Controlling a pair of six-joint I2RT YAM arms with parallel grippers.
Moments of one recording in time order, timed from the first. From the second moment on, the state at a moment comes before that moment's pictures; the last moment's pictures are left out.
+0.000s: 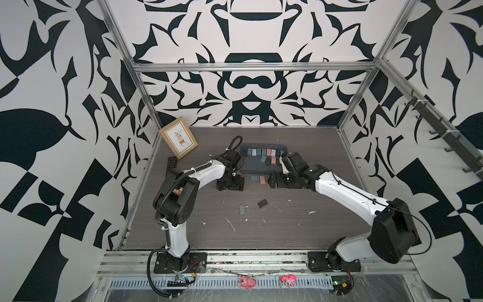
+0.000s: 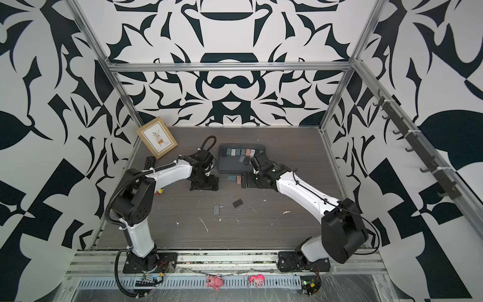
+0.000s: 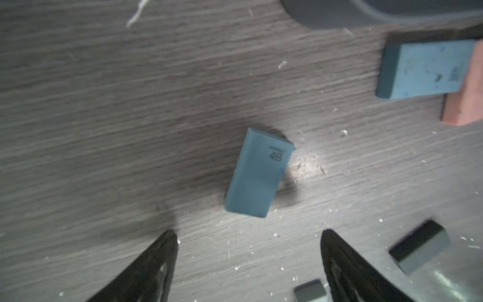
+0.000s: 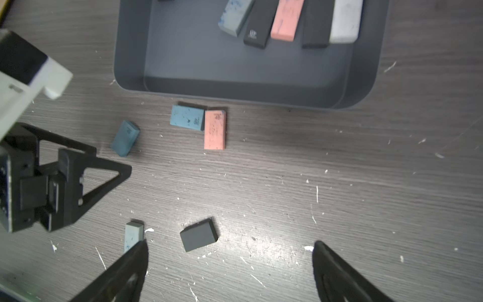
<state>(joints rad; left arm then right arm) -0.55 1.87 1.24 -0.73 0.11 -0.37 0.57 1.44 1.04 -0.63 -0.05 0.54</state>
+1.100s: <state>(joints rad) -0.57 1.97 1.34 -0.71 0.01 -0.31 0.57 1.42 1.03 -0.59 -0.06 0.58</state>
